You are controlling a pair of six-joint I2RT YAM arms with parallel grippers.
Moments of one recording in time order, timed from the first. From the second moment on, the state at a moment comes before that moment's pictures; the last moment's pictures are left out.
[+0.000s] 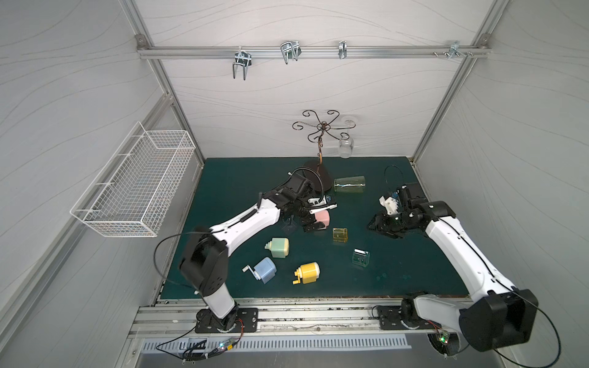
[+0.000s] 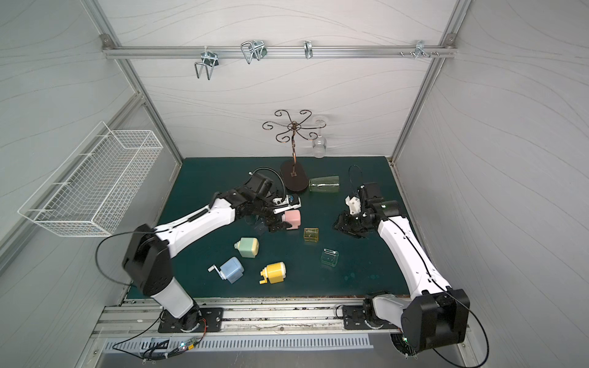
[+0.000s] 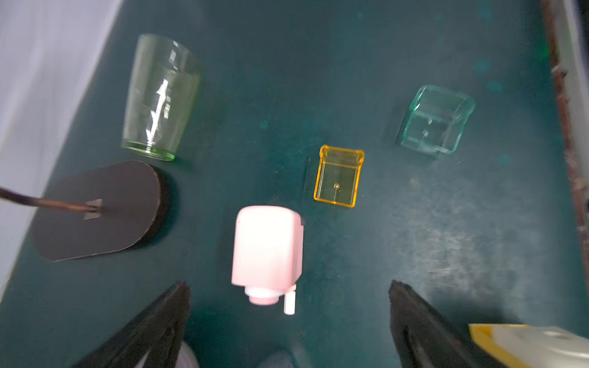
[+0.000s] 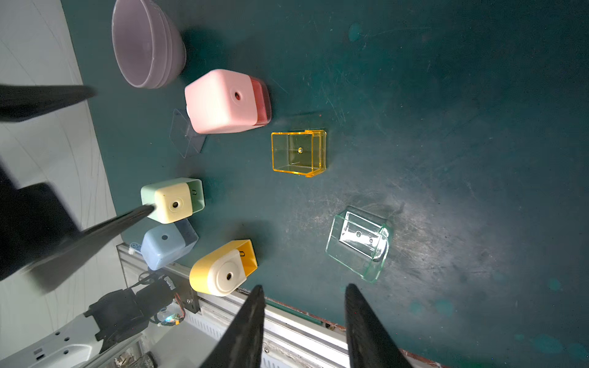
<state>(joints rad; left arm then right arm) -0.65 1.59 1.31 -0.56 0.37 0.70 0.21 1.19 1.07 -1.05 -0.44 0.35</state>
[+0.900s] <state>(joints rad) -0.91 1.38 0.87 -0.72 0.38 0.53 0.21 1.20 1.07 -1.02 -0.41 0.32</state>
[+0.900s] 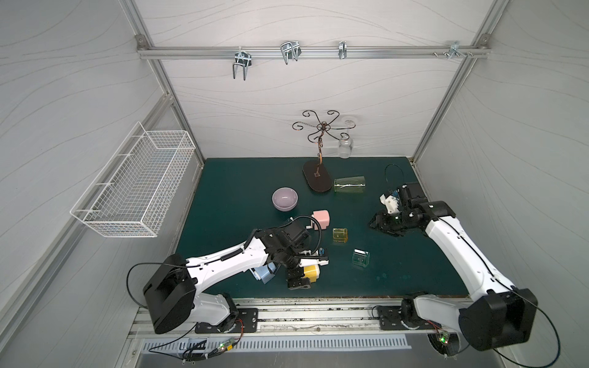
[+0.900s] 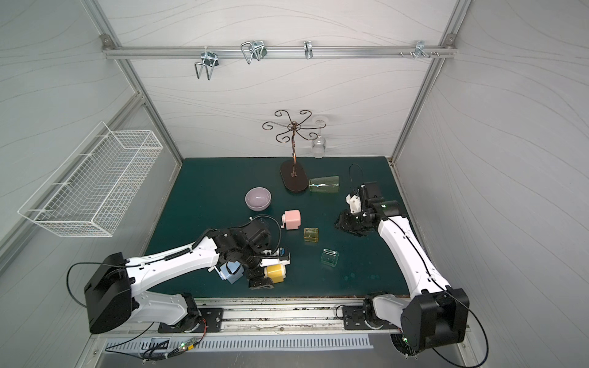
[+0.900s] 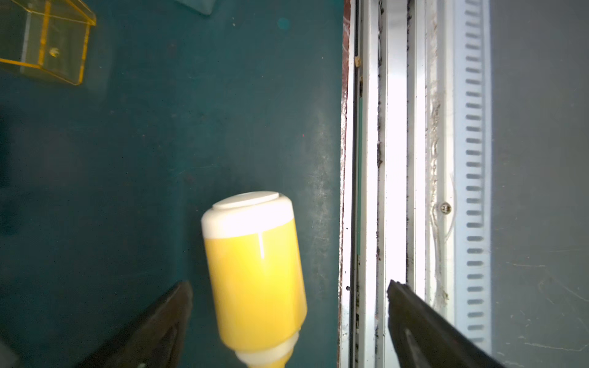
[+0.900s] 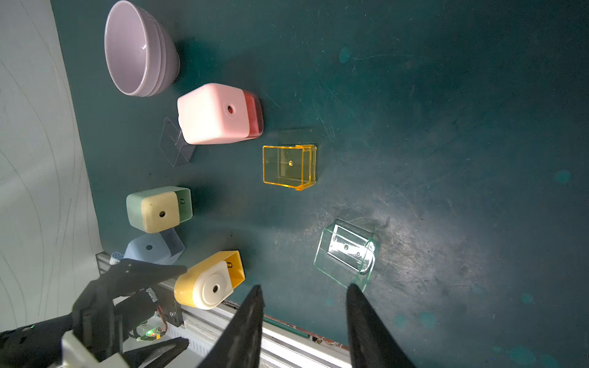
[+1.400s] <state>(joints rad) -0.95 1.49 0.87 -0.65 0.27 0.50 0.21 1.22 1.07 -1.02 -0.41 0.32</state>
